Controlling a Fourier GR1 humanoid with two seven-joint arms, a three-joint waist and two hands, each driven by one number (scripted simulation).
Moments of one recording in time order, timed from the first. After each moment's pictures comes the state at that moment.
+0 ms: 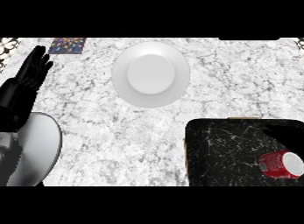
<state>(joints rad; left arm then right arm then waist) -0.26 0.44 -0.04 -1.60 0.20 0.06 0.09 0.11 -0.82 0.11 -1.84 0.63 0.56 -0.06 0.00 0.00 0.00</state>
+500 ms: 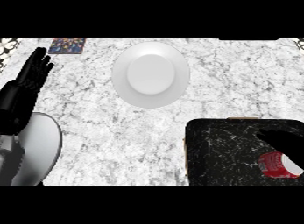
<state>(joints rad) -0.25 0.39 -0.01 -1.63 0.15 0.03 0.11 0.10 -0.73 0.14 -1.72 0.79 0.55 -0.13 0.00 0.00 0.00</state>
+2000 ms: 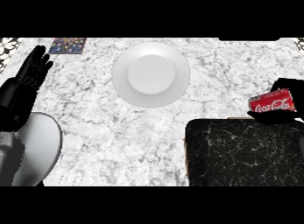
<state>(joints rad) -0.27 0.36 0.04 -1.61 0.12 -0.02 0.11 -0.31 -0.43 -0.11 -1.36 0.94 0.09 0.13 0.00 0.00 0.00</state>
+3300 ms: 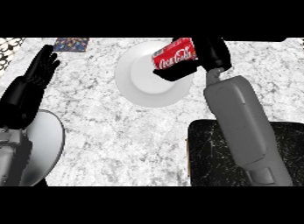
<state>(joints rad) -0.29 0.31 0.05 -1.59 0.08 -0.05 0.11 -0.87 -0.03 0.00 -1.14 0.80 0.04 0.26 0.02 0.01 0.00</state>
